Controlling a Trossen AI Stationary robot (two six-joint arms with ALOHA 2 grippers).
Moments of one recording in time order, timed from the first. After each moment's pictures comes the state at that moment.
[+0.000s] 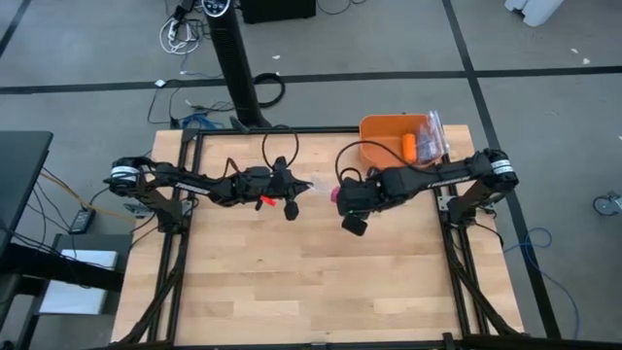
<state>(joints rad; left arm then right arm) 0.14 1.54 0.65 0.67 -0.11 -0.04 0.15 1.63 1.50 -1.21 0.34 0.57</state>
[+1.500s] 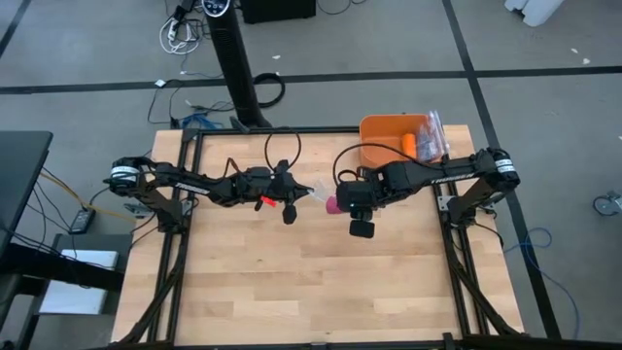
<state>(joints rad) 0.14 1.54 0.65 0.65 -0.02 -0.03 0.13 1.62 1.55 -1.18 0.20 0.21</state>
